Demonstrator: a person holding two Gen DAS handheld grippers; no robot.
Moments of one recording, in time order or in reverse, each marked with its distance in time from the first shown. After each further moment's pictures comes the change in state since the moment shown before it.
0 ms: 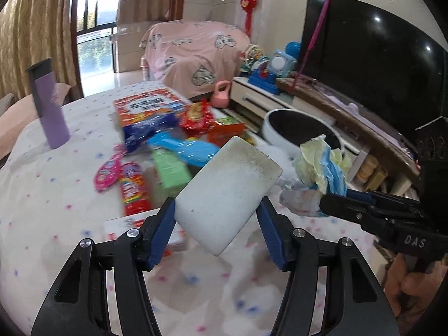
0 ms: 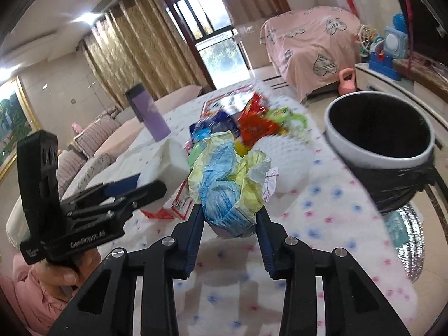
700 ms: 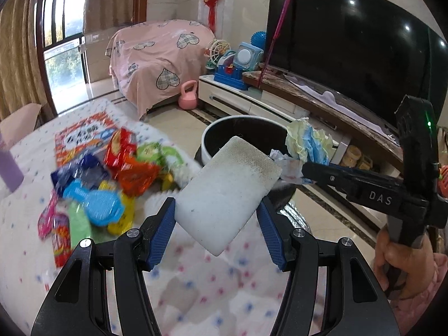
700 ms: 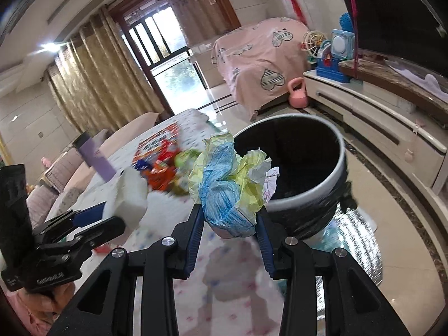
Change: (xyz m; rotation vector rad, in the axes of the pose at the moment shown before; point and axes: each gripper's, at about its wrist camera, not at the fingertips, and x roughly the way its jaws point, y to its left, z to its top) left arm 0.055 -0.097 0.059 0.114 0.029 -0.068; right arm -0.035 -0.112 0.046 0.112 -0.088 -0.177
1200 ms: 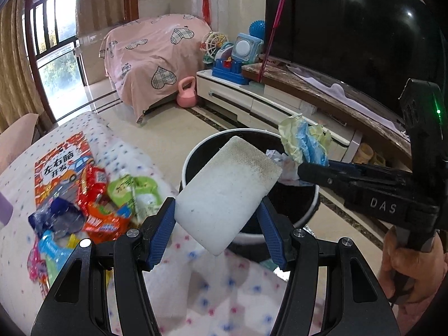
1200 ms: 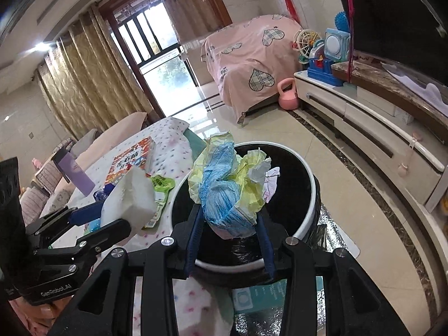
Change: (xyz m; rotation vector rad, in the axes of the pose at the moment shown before) left arm 0.071 -0.029 0.054 0.046 0.050 0.035; right arm 0.031 -0.048 0.055 -0.011 0.037 -0.032
